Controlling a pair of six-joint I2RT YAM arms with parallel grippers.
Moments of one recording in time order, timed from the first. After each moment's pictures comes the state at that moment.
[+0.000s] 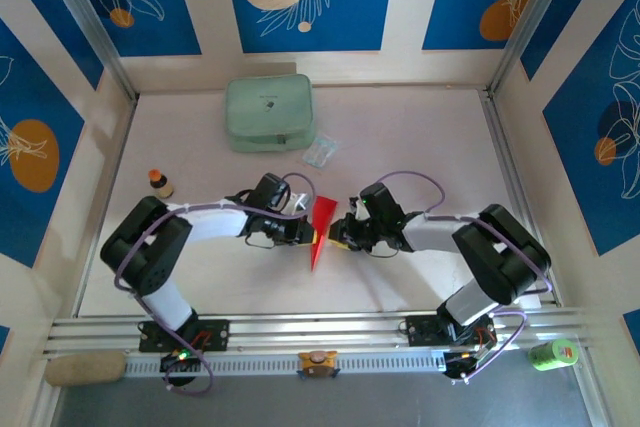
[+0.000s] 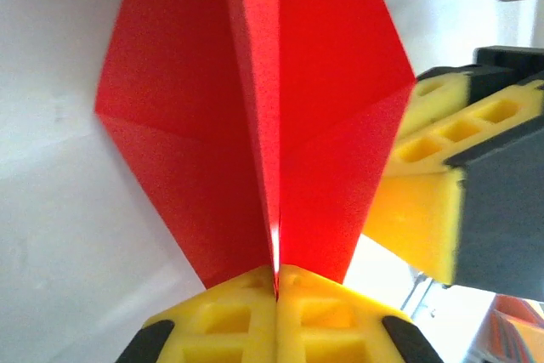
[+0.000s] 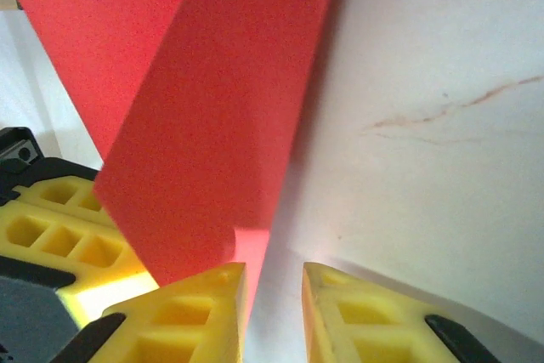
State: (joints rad) left arm -0.66 1.65 0.79 -0.15 0.63 -0.59; right arm 0.61 1.53 0.55 0.12 -0.53 0.99
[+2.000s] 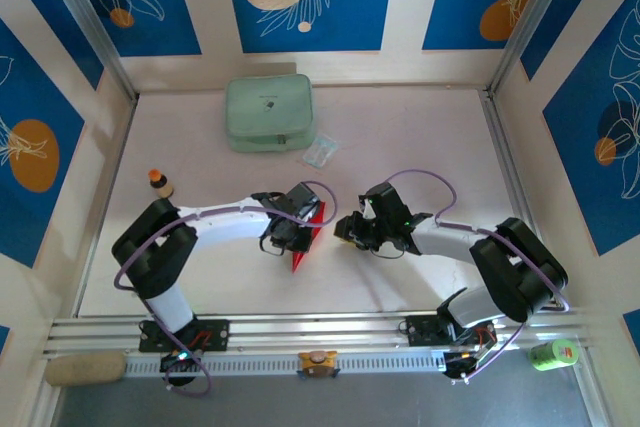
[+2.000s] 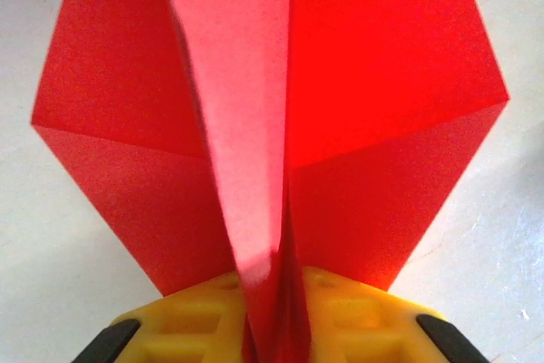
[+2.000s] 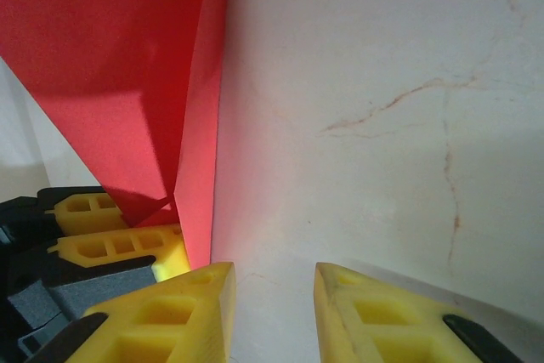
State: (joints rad) left arm -0.86 1.70 0.99 -0.57 0.08 -0.52; right arm 0.60 1.43 0.53 0.03 -0.45 0.99
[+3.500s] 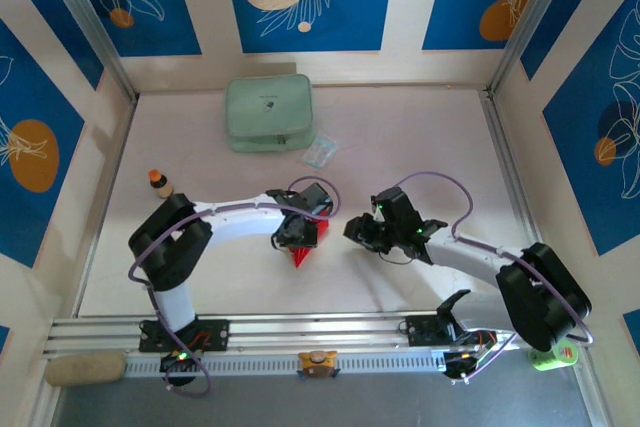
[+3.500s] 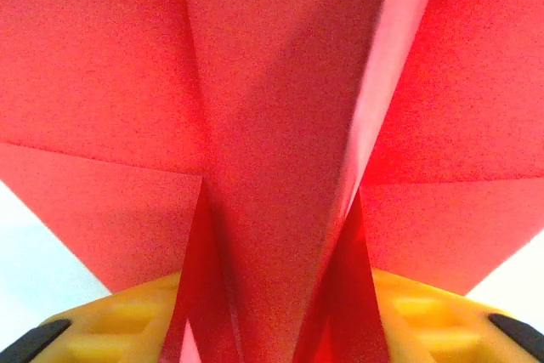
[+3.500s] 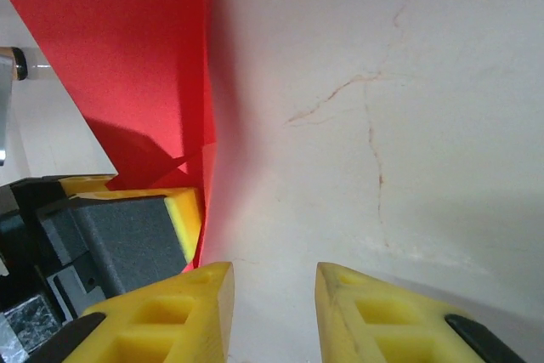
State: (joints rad) left arm -0.91 1.79 1.09 -0.66 -0.09 -0.84; right arm 0.59 1.25 0.47 -0.07 -0.34 1.00
